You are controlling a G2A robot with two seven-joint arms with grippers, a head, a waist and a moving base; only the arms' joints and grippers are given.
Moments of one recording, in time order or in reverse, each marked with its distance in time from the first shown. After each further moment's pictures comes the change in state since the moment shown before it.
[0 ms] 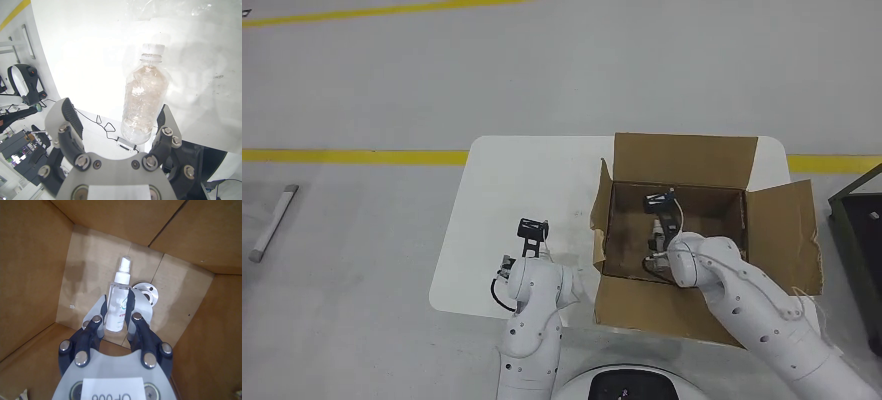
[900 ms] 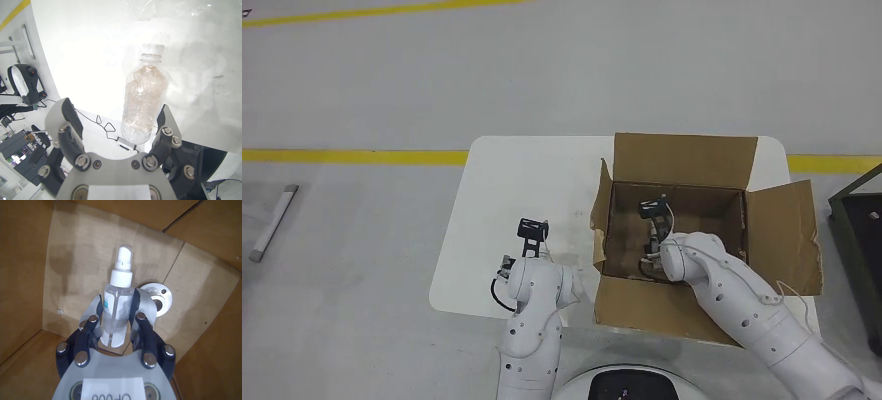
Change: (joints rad) left arm 0.000 0.000 0.000 0.000 0.000 0.000 0.000; right arm 0.066 -0.052 -0.038 0.195 0.028 -0.035 -0.018
